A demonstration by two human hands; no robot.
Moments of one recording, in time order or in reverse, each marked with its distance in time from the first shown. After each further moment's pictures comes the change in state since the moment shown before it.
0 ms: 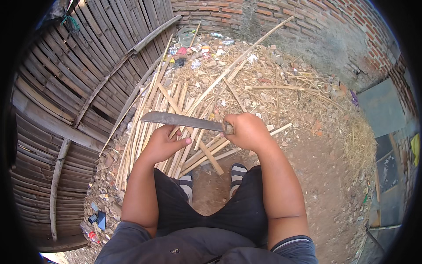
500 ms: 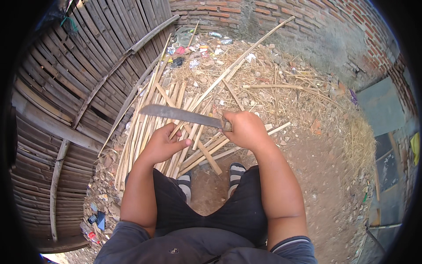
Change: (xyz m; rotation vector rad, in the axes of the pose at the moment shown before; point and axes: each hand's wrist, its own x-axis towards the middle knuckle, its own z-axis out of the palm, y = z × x) left_hand 0.004 0.013 0.001 -0.053 -0.216 -0.341; right_hand -0.004 0.001 0.000 -0.072 0.038 0.039
